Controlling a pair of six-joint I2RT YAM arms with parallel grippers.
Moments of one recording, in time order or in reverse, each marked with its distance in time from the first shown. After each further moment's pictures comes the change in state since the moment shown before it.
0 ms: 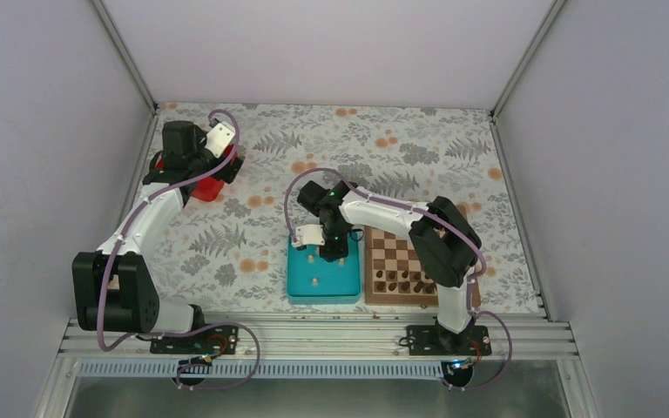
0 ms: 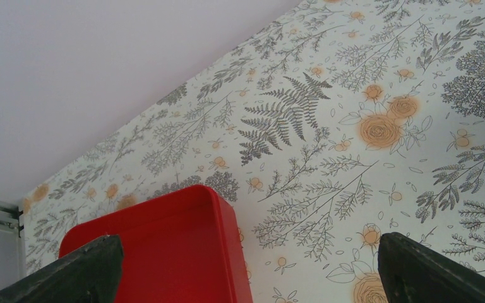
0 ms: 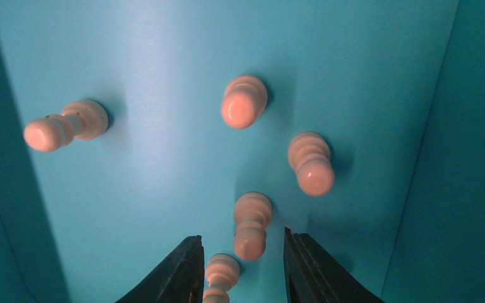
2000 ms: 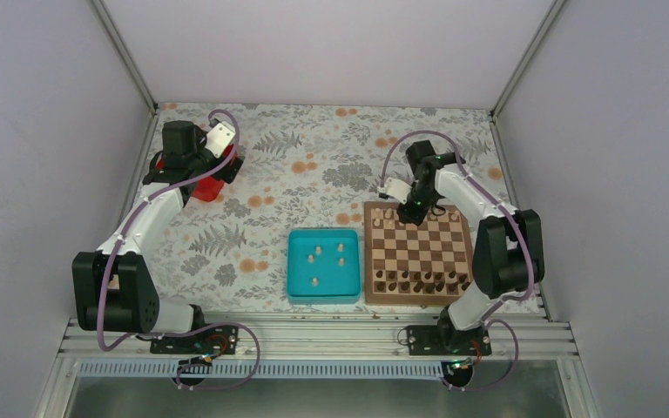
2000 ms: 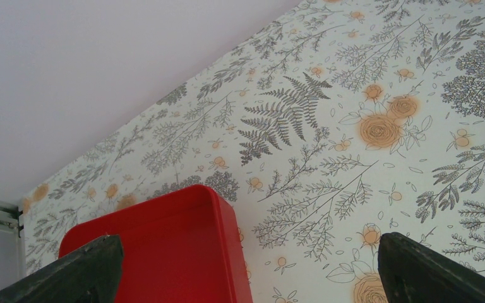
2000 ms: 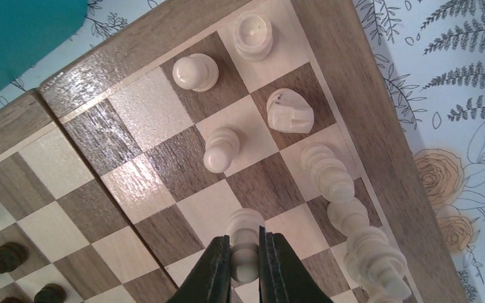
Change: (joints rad) left arm 0.000 0.000 0.000 0.000 0.000 0.000; right arm -0.649 -0.295 -0.181 -0.037 -0.018 -0.076
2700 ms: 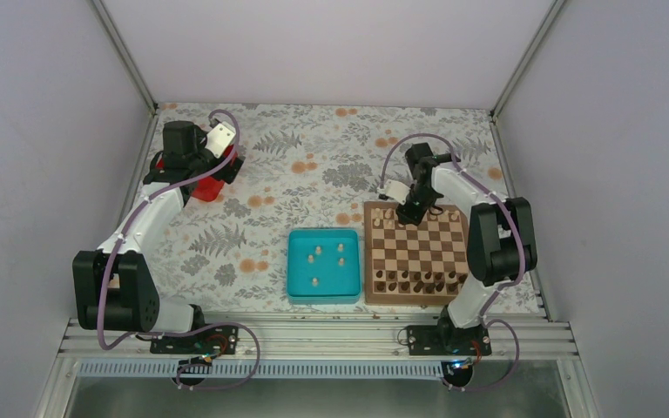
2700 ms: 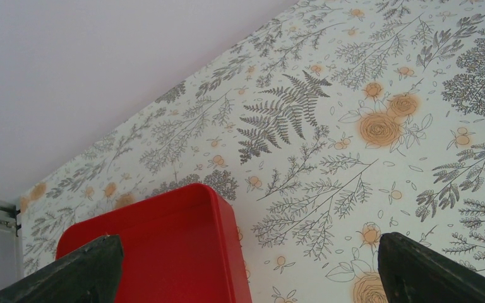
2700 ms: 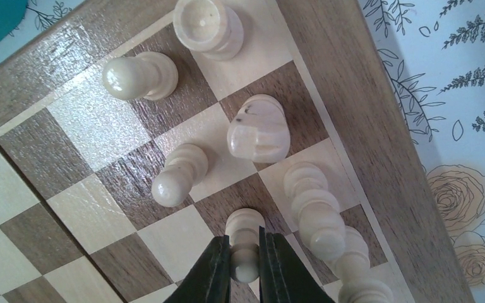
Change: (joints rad) left arm 0.000 0.005 0.000 0.000 0.000 0.000; right arm -0.025 0.096 -0.006 0.061 -0.007 -0.017
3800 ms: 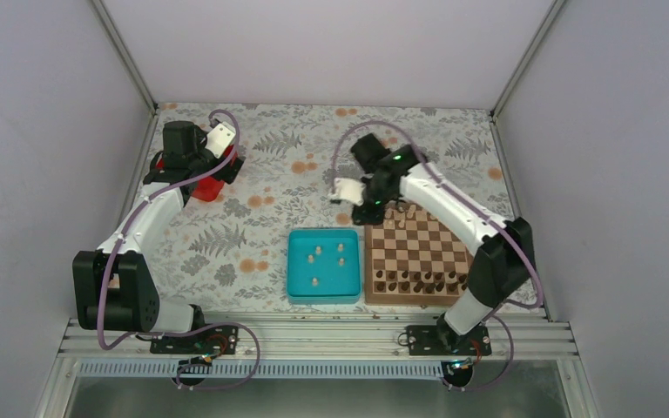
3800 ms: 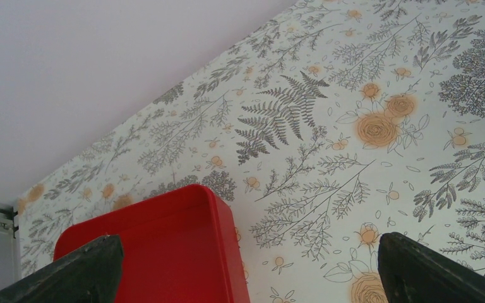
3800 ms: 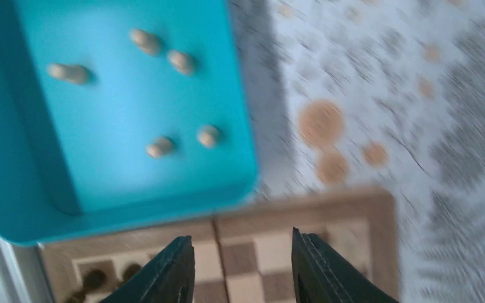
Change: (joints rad) left arm 0.000 0.000 0.000 -0.001 0.006 0.000; right arm 0.349 -0.121 0.245 -0.178 -0.030 0.063
